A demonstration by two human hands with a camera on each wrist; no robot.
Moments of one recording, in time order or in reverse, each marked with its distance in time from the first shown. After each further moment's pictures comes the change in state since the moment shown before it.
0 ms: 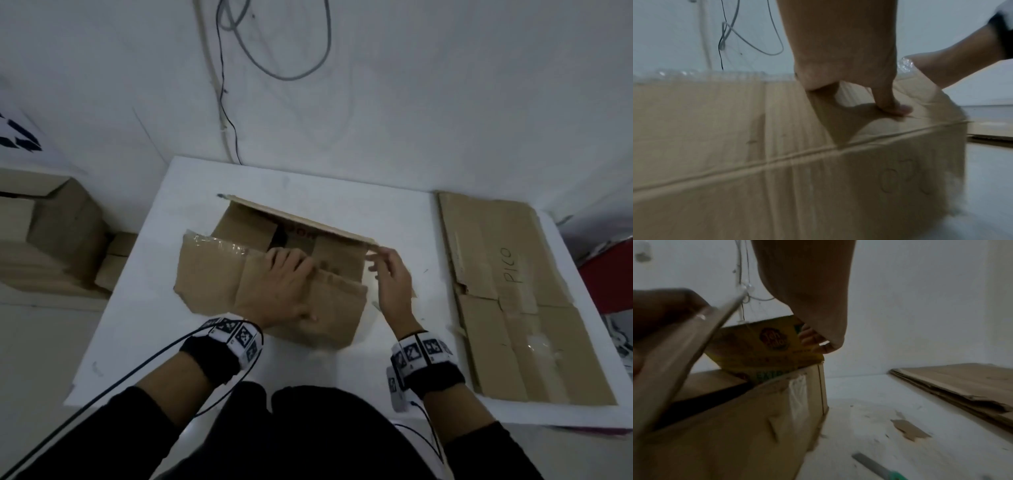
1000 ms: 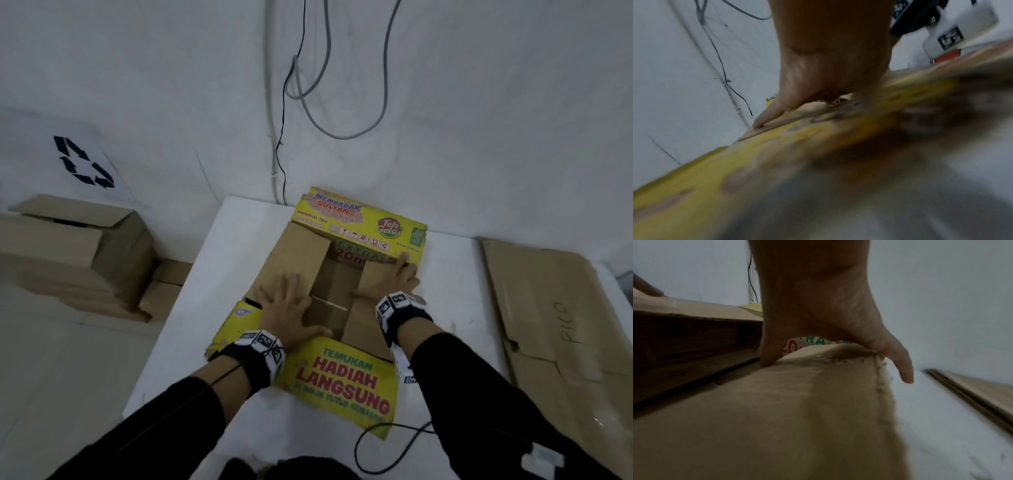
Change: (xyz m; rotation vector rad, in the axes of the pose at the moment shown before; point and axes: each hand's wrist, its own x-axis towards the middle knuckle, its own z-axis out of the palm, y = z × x) left_hand -0.003 -0.065 -0.002 0.084 -0.440 -0.449; right_hand 0.101 -0.015 0.101 -0.905 -0.223 0.474
